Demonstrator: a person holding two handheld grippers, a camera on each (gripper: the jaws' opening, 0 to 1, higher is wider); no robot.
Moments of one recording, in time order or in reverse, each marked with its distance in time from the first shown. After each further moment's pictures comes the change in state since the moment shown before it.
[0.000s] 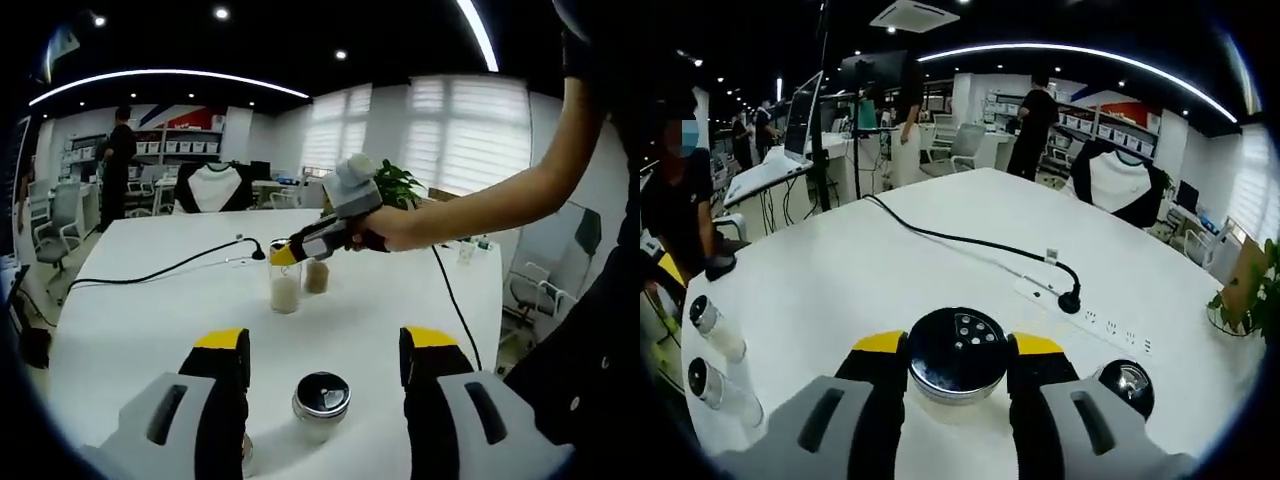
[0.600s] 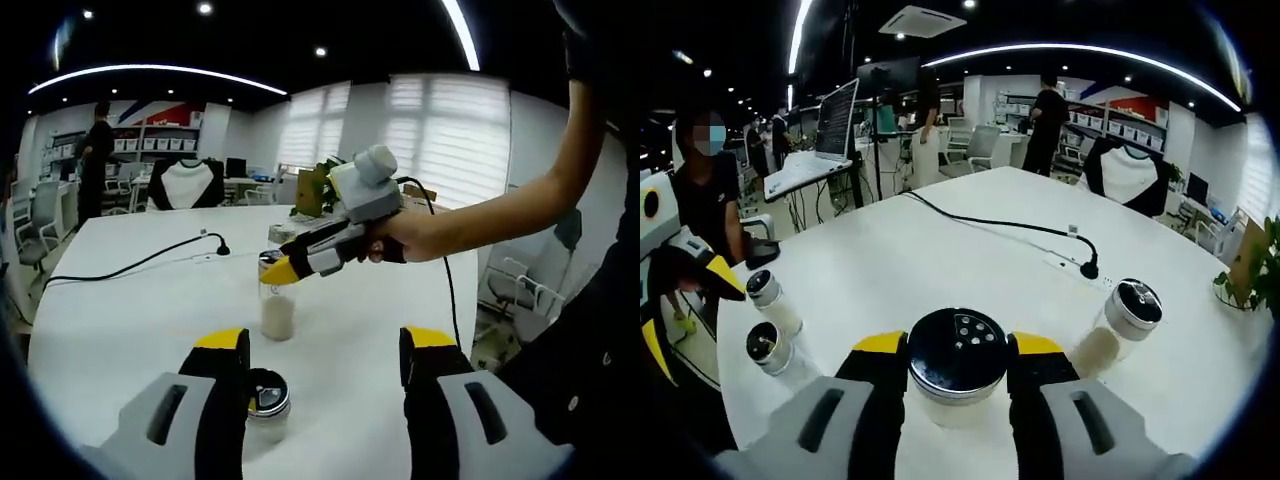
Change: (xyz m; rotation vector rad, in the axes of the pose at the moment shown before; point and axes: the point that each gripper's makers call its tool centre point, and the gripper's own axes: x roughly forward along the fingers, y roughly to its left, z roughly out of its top) left arm 0.009 -0.047 -0.014 0.010 0.013 -0.113; right arm -0.063 0.055 -0.038 0.031 -0.008 0.066
